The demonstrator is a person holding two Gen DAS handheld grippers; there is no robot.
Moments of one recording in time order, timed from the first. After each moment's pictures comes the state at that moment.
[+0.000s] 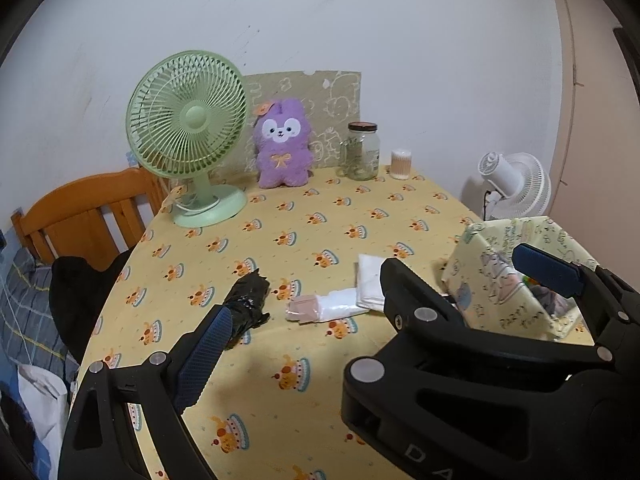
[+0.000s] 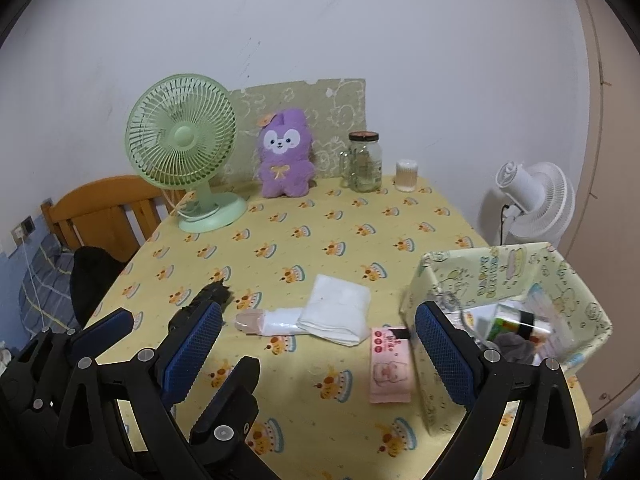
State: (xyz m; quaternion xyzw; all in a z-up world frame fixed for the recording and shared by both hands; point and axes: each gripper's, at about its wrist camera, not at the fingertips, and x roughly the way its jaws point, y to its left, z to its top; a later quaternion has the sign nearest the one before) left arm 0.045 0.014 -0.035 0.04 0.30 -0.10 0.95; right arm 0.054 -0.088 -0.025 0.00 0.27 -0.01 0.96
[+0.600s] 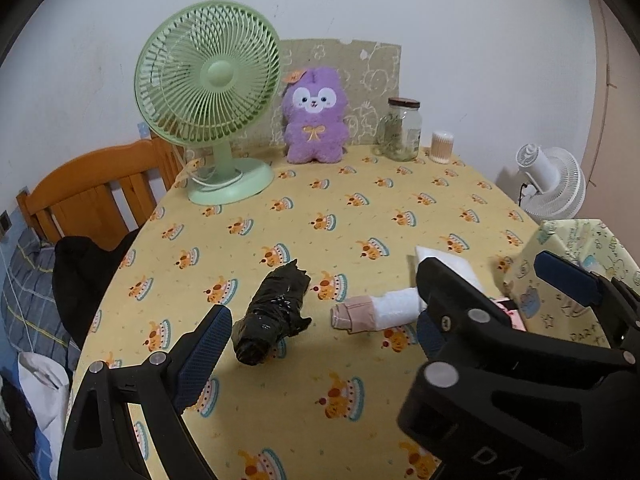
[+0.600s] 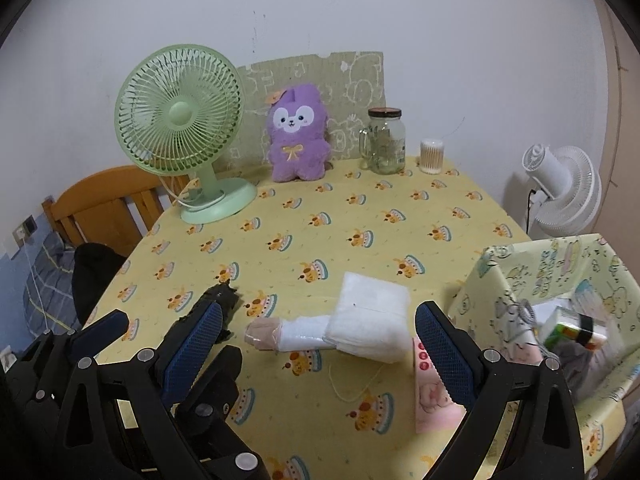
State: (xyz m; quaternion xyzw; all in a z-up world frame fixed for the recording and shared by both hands) left arm 0.103 0.043 -0.066 0.03 0.34 -0.06 0.94; right arm 0.110 -0.073 -0.055 0.01 0.30 0.01 0.95
